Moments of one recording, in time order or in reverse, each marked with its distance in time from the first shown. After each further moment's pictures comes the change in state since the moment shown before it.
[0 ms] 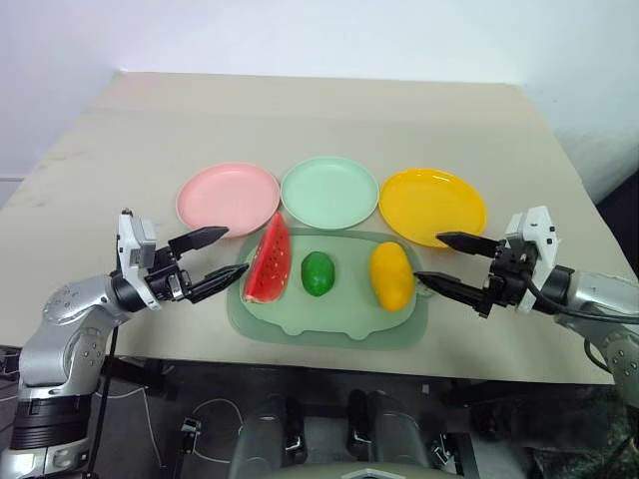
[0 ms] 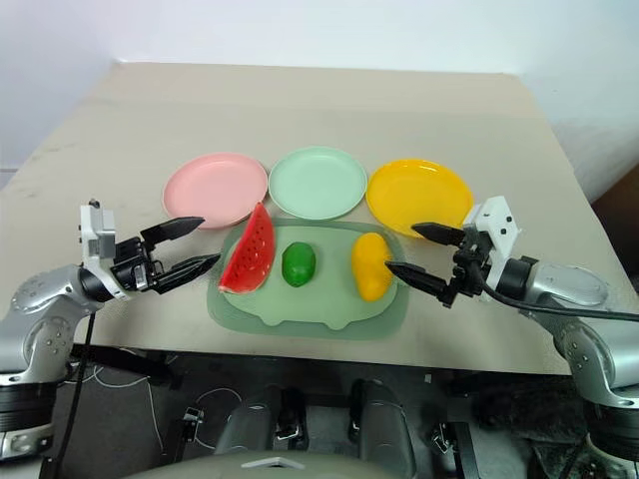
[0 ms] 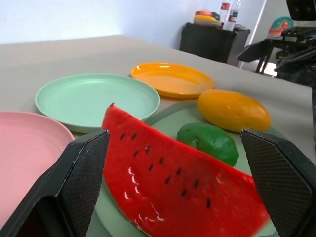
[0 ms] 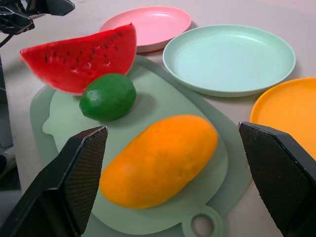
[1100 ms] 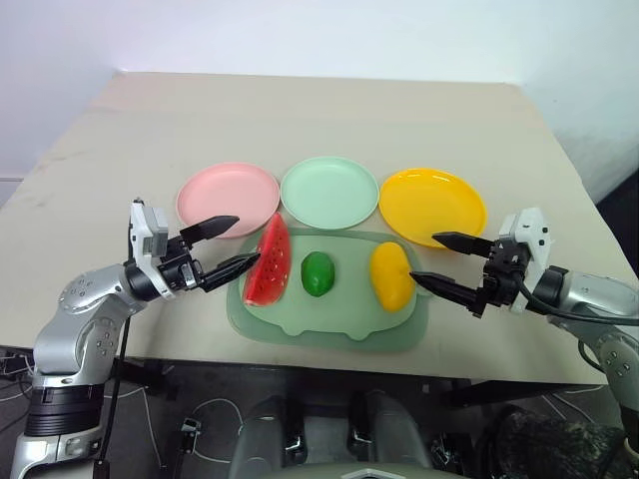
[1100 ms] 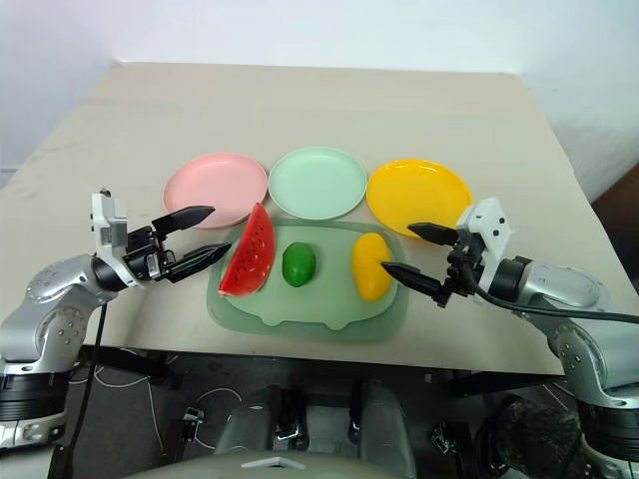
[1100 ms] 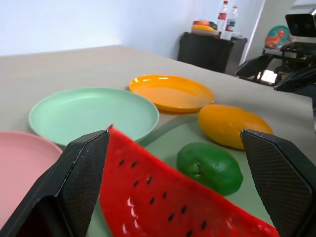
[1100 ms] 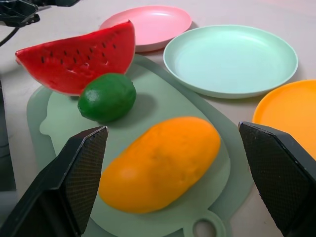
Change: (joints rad) left arm -0.056 -0.027 -0.041 -0.013 -0.007 0.022 0.050; right arm 0.003 0.014 0.023 -0.027 -0.011 0.000 -0.035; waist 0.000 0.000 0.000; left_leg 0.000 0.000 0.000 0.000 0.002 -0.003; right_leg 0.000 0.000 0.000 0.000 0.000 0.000
